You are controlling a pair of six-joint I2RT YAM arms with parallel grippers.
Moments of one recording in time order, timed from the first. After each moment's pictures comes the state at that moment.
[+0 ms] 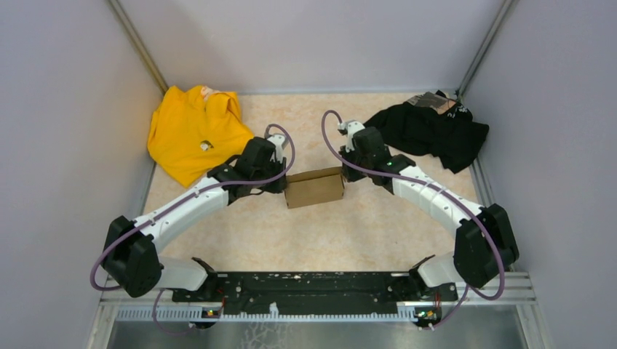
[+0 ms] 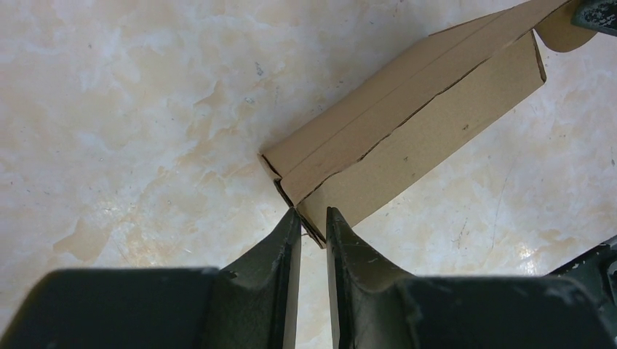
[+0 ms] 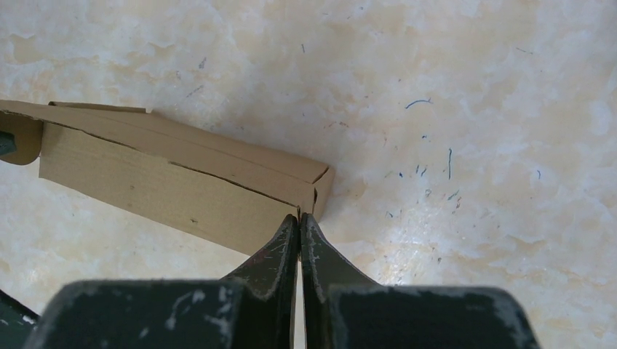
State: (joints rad) left arm -0.67 1.34 0.99 -0.42 -0.01 -0.33; right arm 0.56 1.38 1.00 -0.35 -0.06 0.14
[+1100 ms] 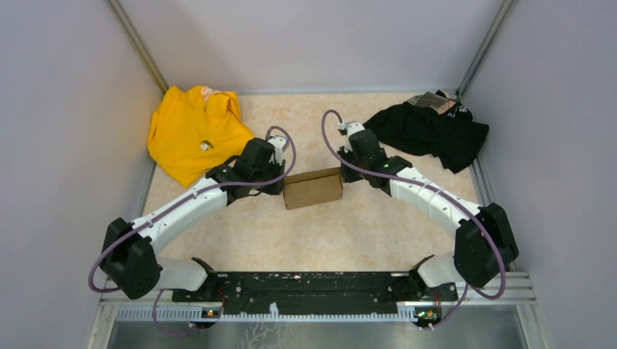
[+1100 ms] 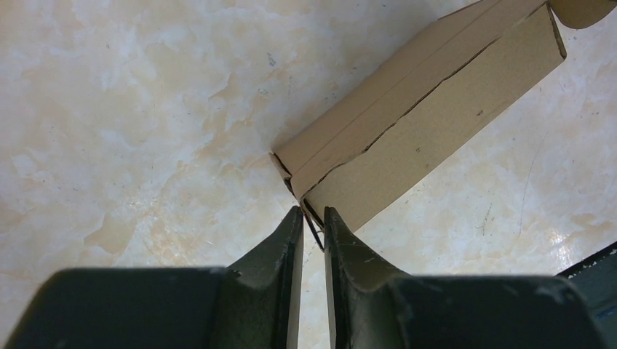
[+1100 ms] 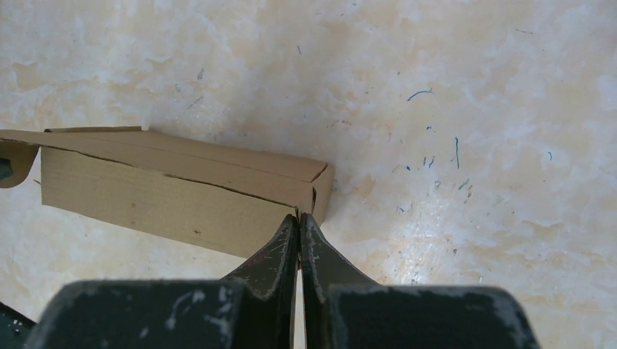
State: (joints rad) left arm -0.67 1.33 0.99 -0.46 -0.03 -0.25; right arm 0.60 1.39 1.00 -0.35 0.02 0.24
